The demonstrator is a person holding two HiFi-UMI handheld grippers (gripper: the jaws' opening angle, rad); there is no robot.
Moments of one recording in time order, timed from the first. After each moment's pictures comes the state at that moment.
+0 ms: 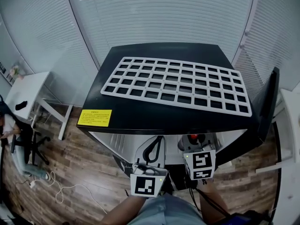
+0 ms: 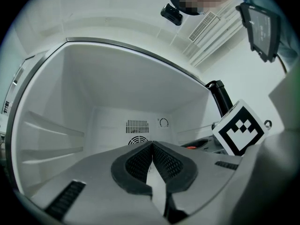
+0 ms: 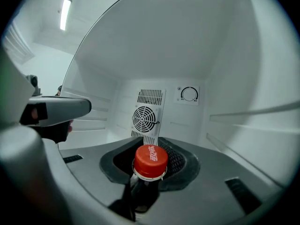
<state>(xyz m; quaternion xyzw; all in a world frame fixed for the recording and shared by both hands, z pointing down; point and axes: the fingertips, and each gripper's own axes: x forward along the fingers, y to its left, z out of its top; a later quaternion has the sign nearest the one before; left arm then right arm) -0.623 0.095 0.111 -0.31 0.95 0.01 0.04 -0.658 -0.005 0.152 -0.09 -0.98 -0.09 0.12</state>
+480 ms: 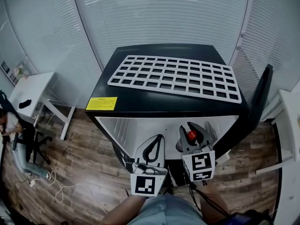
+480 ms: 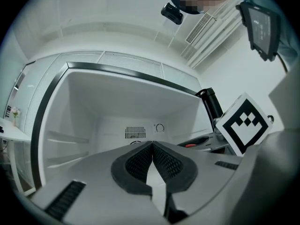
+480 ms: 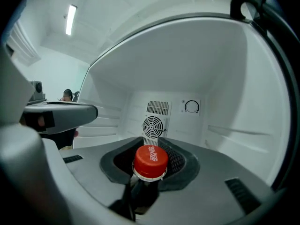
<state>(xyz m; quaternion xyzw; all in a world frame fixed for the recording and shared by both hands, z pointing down) -0.589 0.106 0.090 -0.30 0.95 0.00 0.05 -0.621 0.016 0.122 -0.12 -0.98 -0.09 0.10</state>
